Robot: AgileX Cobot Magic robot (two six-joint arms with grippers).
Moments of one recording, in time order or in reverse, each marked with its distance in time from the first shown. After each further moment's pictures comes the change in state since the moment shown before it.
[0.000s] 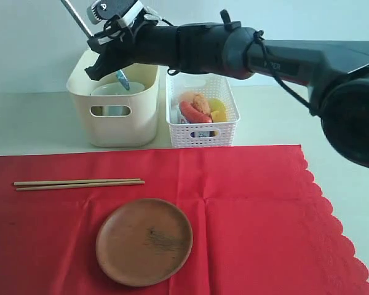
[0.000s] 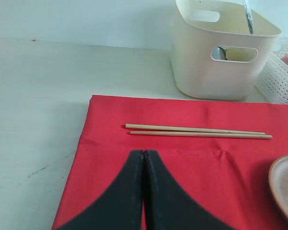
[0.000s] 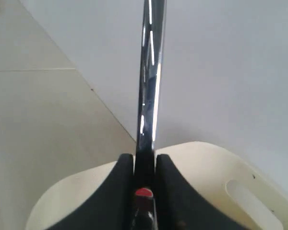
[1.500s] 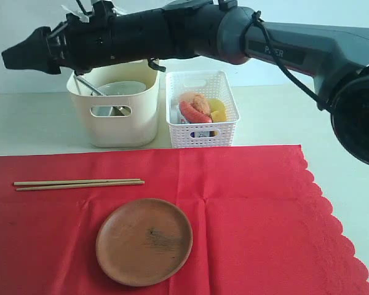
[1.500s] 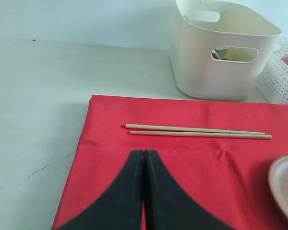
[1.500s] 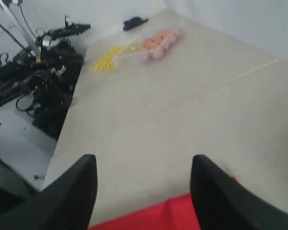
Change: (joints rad) left arm 0.000 0.000 0.000 0.000 0.000 0.000; right arm 0.039 -0.066 -0.026 -0.276 0.595 0.854
